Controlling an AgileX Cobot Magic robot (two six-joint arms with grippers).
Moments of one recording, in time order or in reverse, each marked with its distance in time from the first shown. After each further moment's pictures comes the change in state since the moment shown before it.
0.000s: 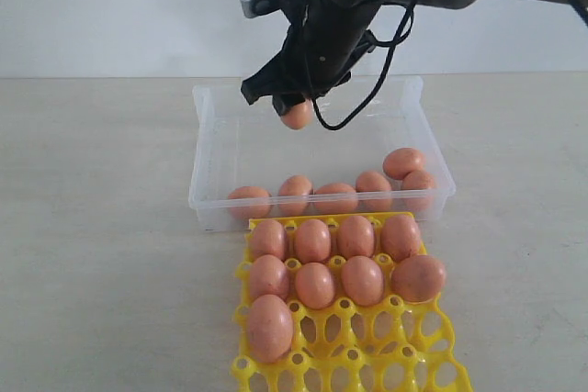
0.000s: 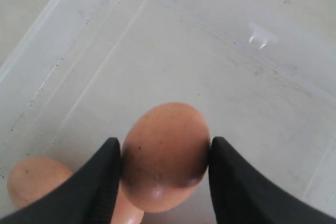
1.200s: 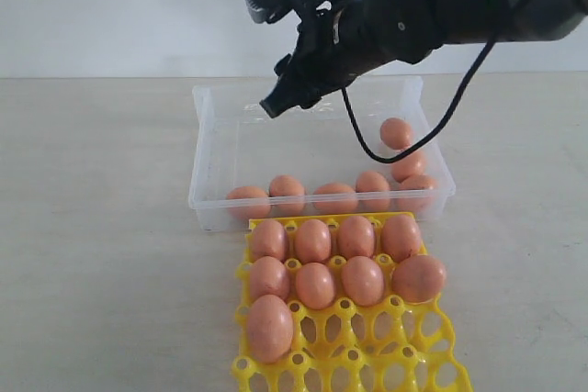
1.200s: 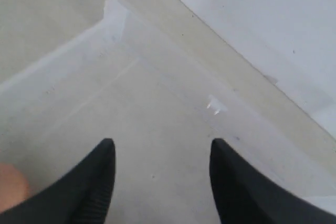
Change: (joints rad) left arm 0.000 0.000 0.000 0.000 0.000 0.000; right arm 0.018 -0.220 0.419 -0.267 -0.506 -0.007
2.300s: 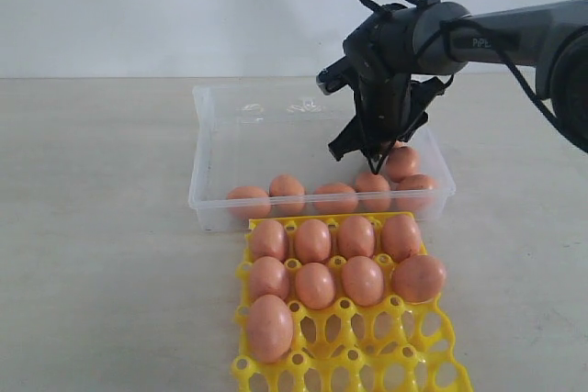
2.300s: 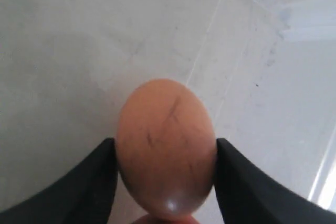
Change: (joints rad) left arm 0.000 0.000 0.000 0.000 0.000 0.000; right arm -0.127 0.438 -0.416 -0.173 0.578 0.272
